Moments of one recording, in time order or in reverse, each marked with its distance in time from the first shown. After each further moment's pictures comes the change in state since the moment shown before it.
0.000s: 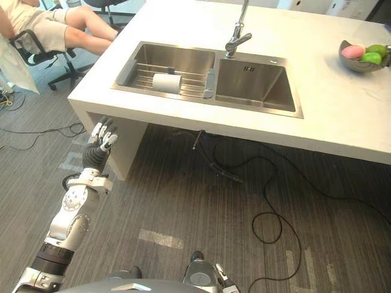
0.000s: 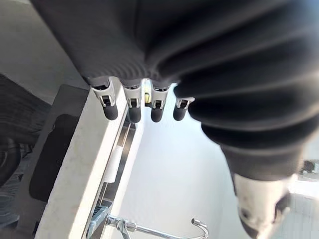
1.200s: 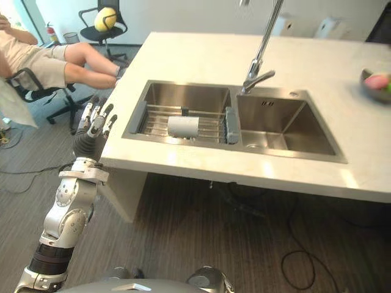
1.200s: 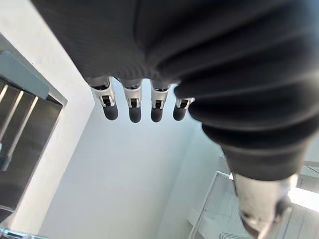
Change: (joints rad) left arm -0.026 -0.020 0.041 -0.242 -0.048 0.036 0.002; right arm 0.035 -0.007 0.016 0.047 -0.081 0.012 -0.215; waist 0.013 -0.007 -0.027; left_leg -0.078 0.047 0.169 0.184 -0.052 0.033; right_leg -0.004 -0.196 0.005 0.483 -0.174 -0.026
